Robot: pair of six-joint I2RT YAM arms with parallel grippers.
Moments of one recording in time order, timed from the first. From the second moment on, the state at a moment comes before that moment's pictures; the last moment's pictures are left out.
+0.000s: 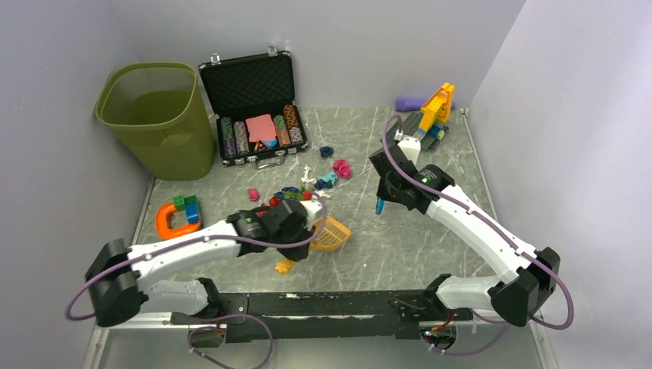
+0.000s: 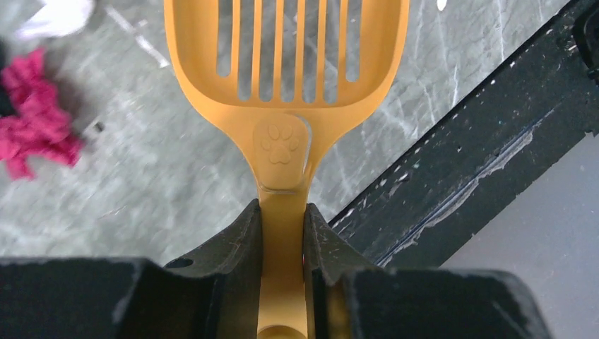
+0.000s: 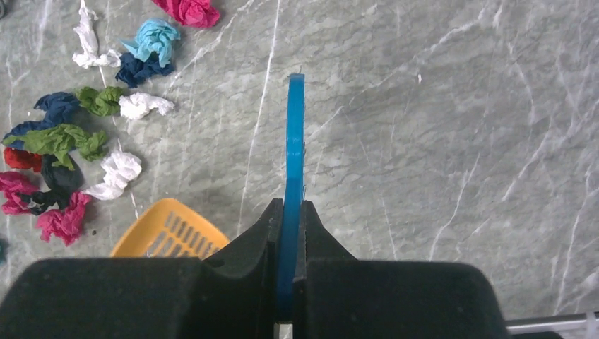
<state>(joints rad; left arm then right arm) -0.98 1.15 0.81 -0.58 0.05 -0.38 0.67 1.25 1.21 -0.94 0.48 0.76</state>
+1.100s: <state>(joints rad) -1.15 1.52 0.89 -0.38 -0.16 -0.47 0.67 1.02 0.76 -0.49 0.17 0.74</state>
